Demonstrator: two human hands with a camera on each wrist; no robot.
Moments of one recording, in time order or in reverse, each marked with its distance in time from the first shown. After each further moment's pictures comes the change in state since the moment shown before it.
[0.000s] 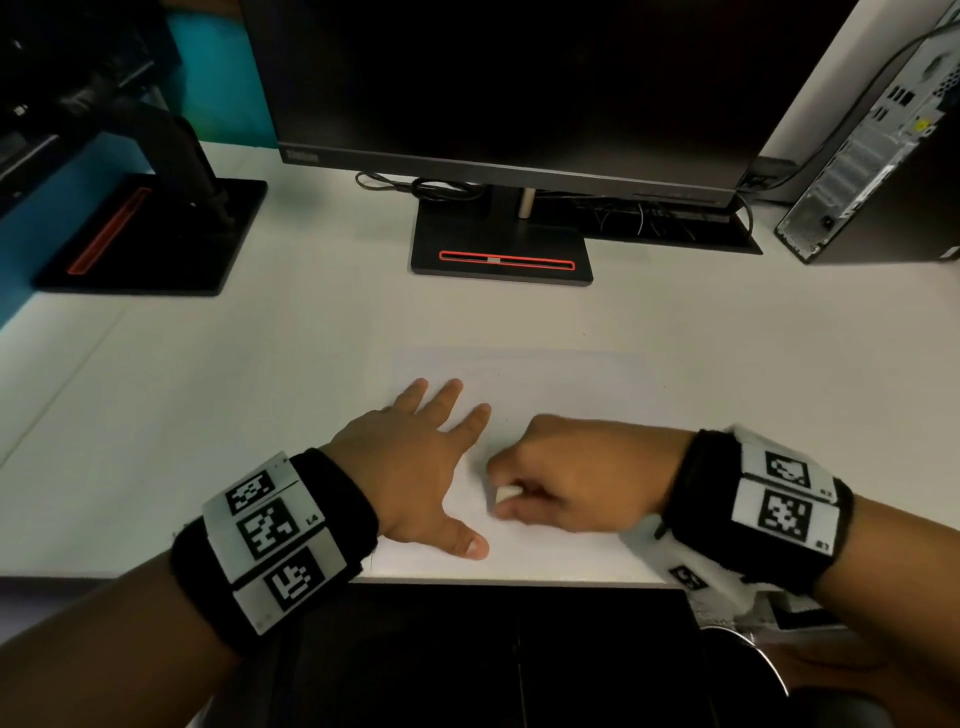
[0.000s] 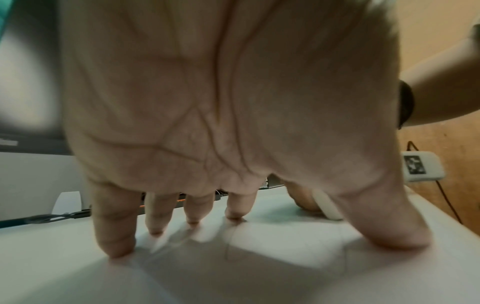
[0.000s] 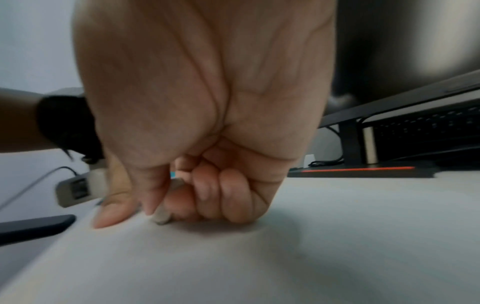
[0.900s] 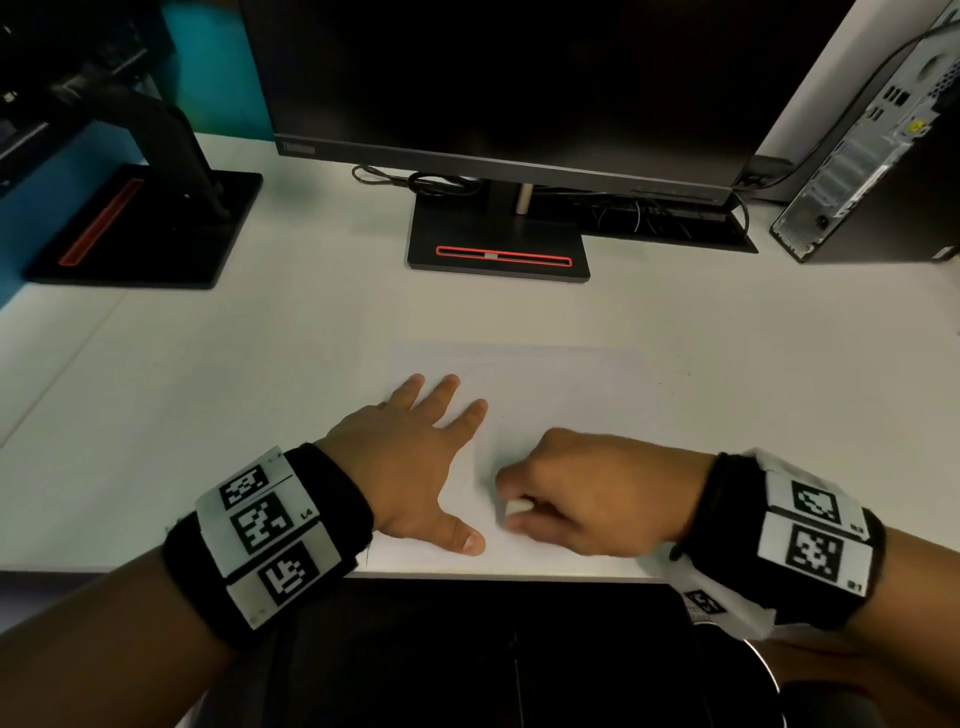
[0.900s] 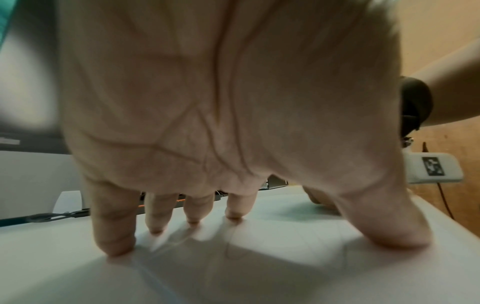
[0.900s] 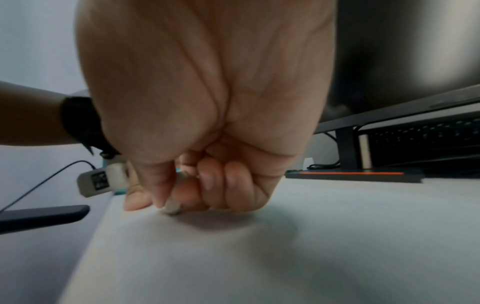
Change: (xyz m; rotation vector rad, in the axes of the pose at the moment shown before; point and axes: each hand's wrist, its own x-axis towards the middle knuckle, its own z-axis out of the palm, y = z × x) left_hand -0.002 0.001 -0.002 0.007 -0.027 -0.013; right_hand -0.018 -0.004 0.013 -0.028 0.046 -0.005
